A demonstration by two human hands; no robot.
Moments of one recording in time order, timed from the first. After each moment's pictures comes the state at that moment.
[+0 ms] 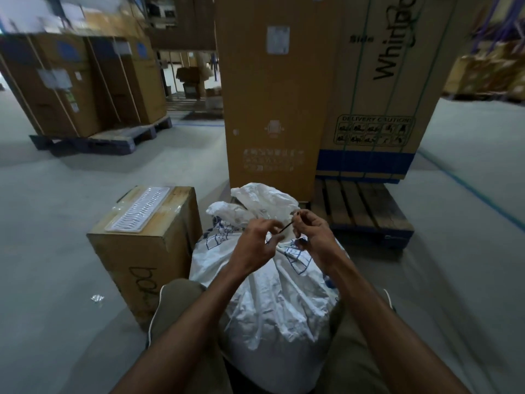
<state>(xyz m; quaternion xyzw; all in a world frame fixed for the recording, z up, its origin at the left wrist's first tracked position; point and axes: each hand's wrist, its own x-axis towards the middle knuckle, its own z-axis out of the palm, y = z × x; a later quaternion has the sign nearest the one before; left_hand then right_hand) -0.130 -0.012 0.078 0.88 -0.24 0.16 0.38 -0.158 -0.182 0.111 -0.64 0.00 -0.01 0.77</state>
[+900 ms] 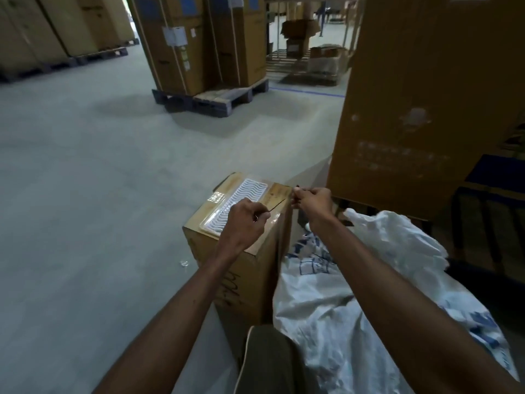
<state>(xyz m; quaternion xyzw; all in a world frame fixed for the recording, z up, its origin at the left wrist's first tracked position) 0.019 0.256 0.090 0.93 0.02 0.20 0.31 0.125 0.095 0.093 -0.69 0.09 0.07 0.71</state>
